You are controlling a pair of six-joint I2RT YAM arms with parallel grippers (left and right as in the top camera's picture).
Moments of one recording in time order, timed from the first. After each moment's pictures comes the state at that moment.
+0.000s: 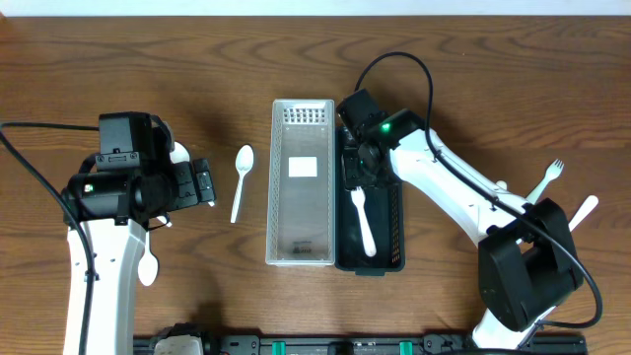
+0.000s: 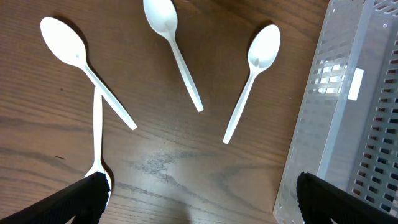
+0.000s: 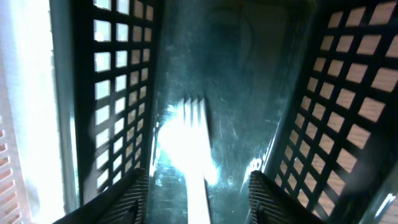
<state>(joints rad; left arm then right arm) 0.08 1.21 1.15 -1.12 0.05 -0.15 0.57 1.86 1.41 -0.95 -0.02 0.49</state>
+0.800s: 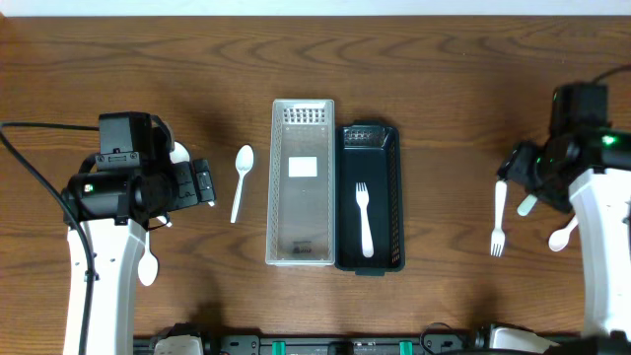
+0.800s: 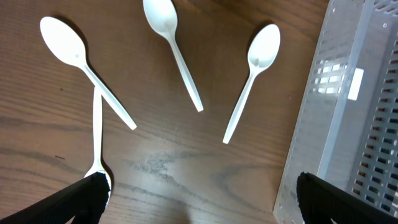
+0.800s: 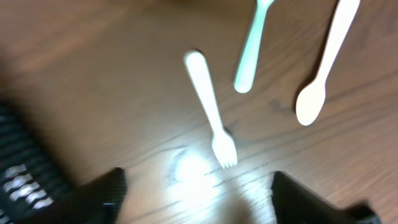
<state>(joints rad) 0.08 1.21 1.15 -1.12 0.05 -0.15 -0.16 1.41 1.26 -1.19 0.11 0.42</state>
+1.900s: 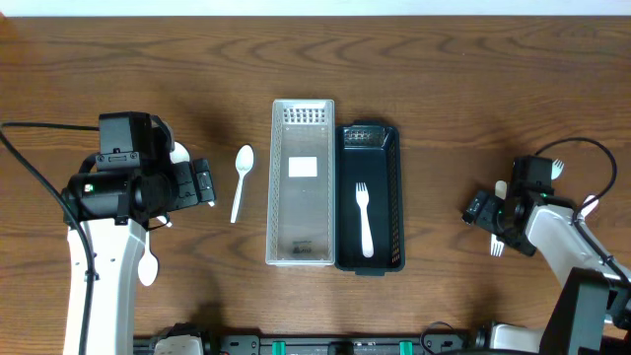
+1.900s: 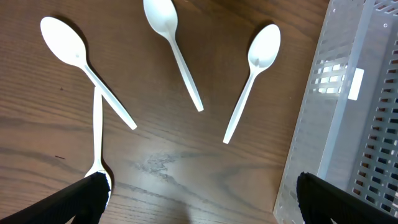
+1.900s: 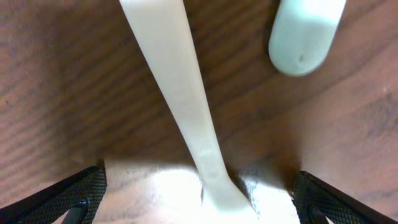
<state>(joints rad) 0.08 1.21 1.15 -1.12 0.05 -0.15 -0.20 1.50 0.65 -0.54 0.07 0.37</state>
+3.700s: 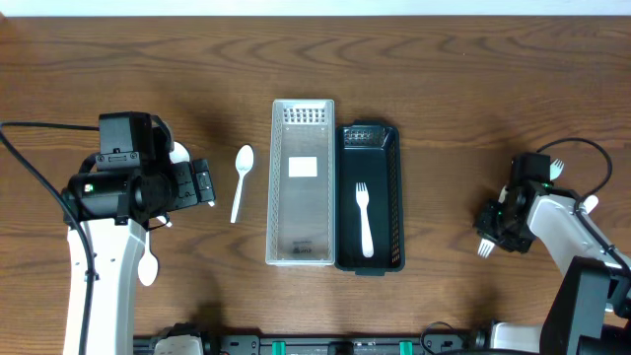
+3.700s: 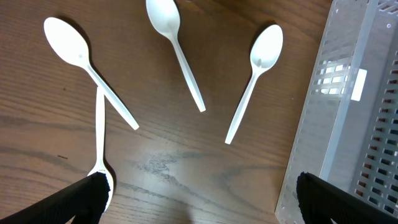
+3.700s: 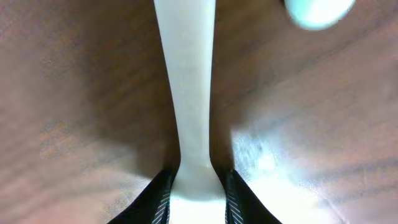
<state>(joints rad) 0.08 1.21 1.15 -1.12 0.03 -0.15 -0.20 1.54 0.72 -0.71 0.04 0.37</state>
